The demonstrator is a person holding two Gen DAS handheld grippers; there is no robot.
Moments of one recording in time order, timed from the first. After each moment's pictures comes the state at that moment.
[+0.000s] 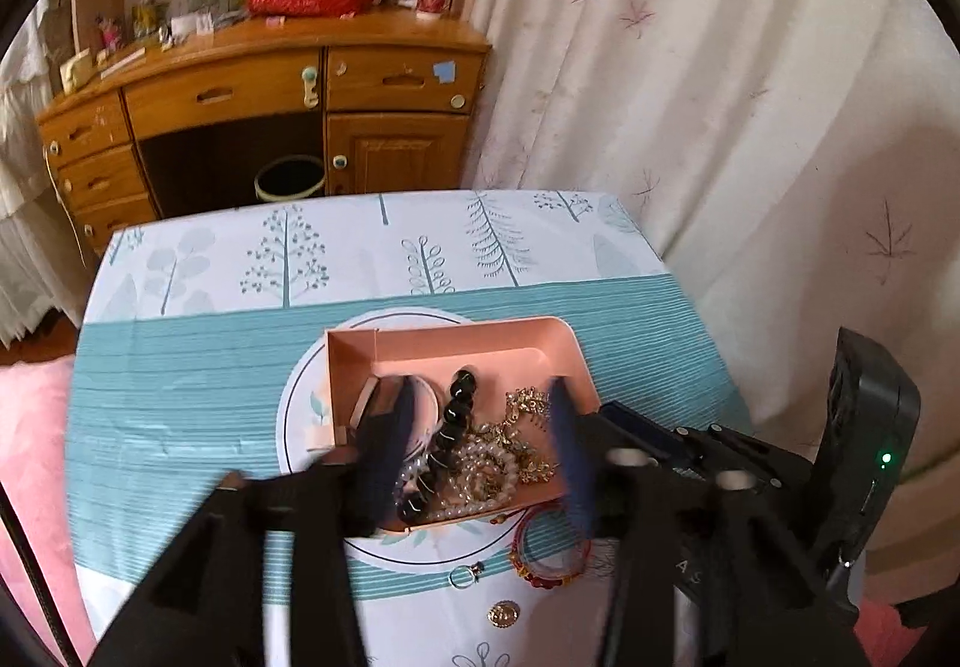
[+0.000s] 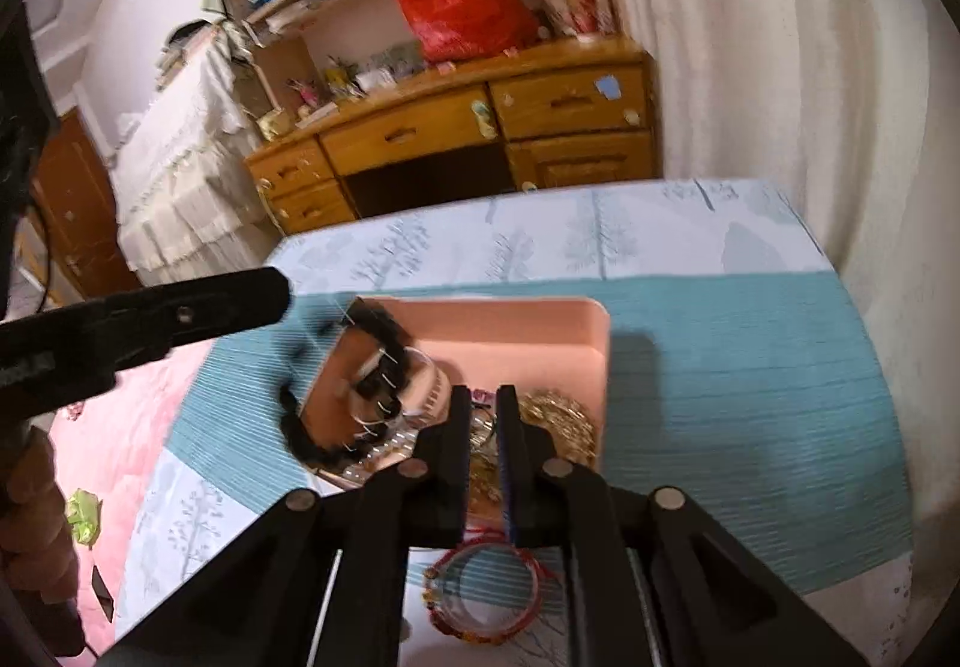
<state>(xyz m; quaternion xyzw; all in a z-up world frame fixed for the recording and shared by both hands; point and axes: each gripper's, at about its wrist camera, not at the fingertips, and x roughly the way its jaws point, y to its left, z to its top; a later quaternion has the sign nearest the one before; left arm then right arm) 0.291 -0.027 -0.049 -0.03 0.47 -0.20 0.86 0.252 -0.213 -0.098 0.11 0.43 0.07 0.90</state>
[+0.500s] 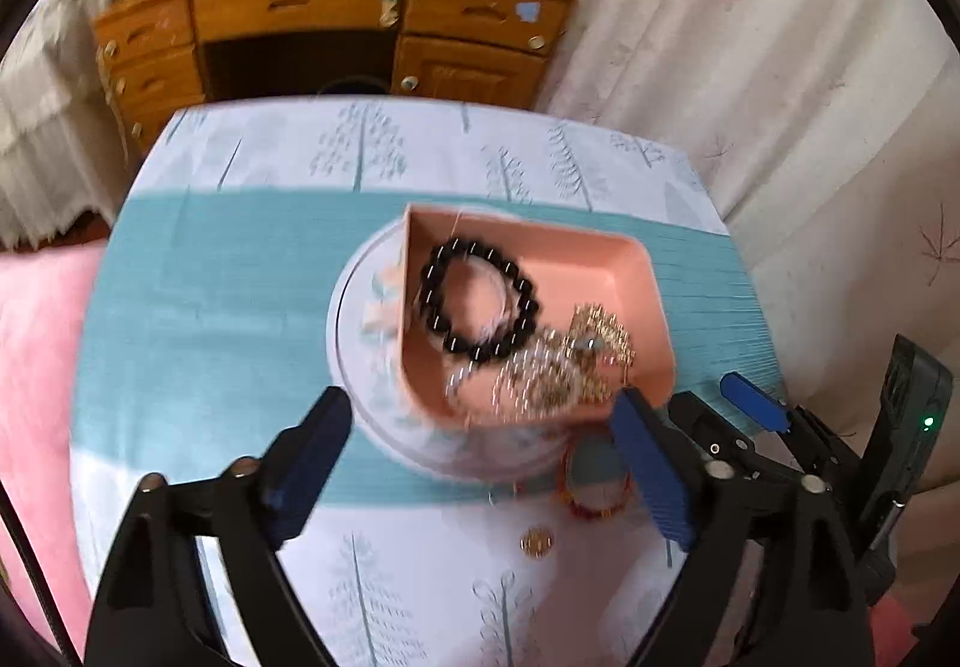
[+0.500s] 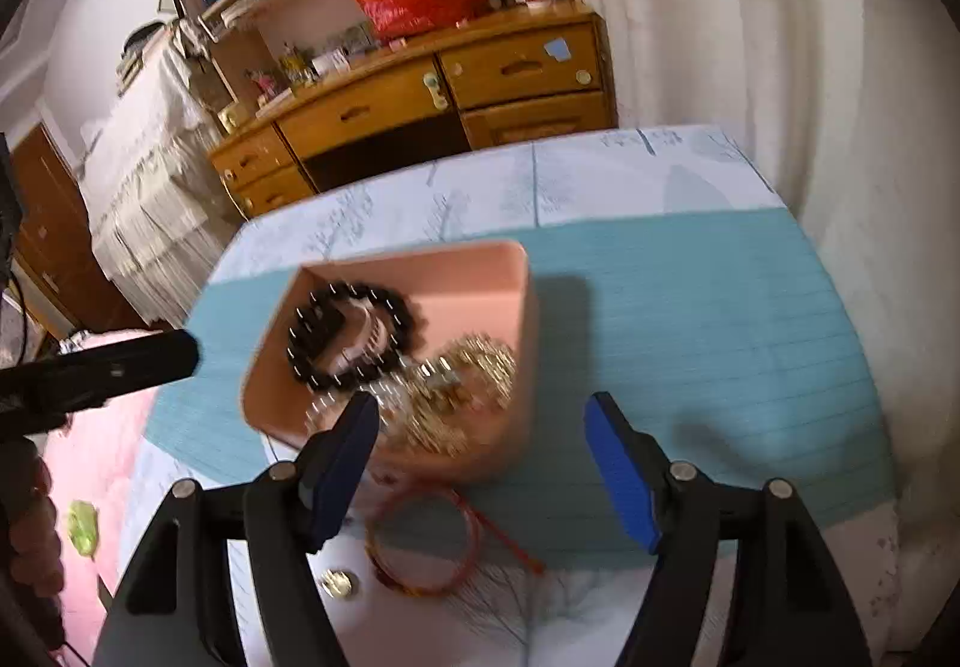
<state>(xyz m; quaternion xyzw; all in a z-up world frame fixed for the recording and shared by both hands) 0.261 0.011 -0.086 -0.07 0.54 -0.12 0.83 0.229 -0.239 -0.114 0.11 0.46 0.04 0.88</state>
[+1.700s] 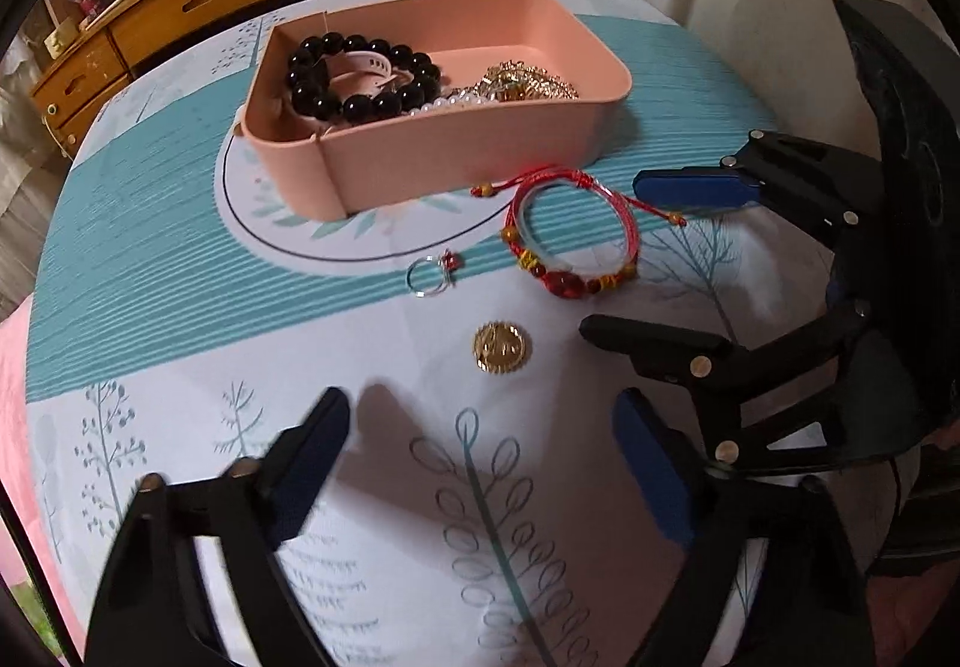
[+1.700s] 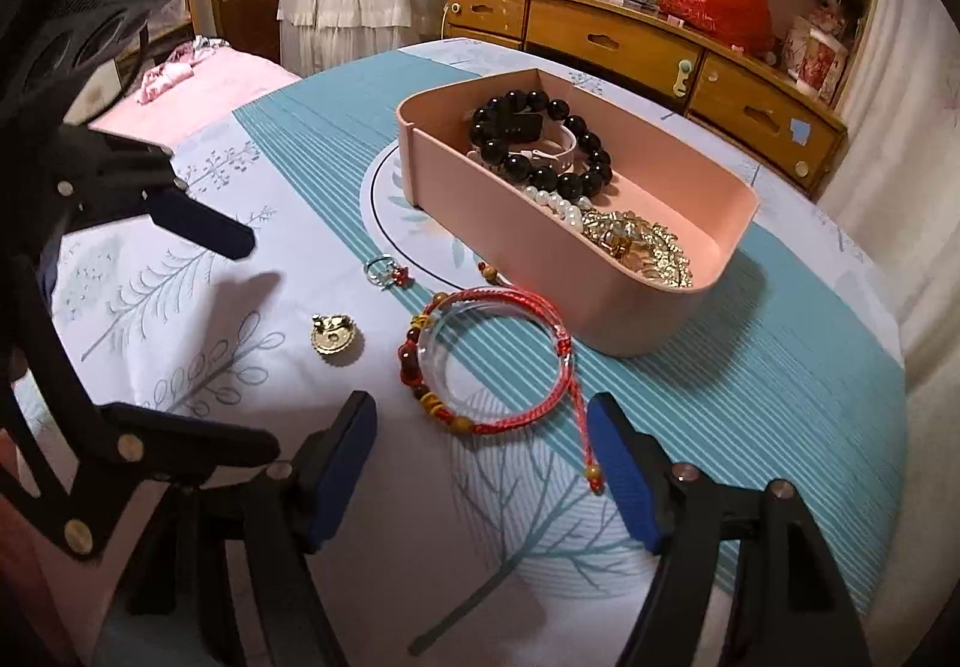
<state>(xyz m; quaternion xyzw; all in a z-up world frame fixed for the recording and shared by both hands) 0.156 -0.053 -0.174 0.08 0.56 -0.18 0.81 0.182 -0.190 -0.166 -0.16 0.45 0.28 0.83</state>
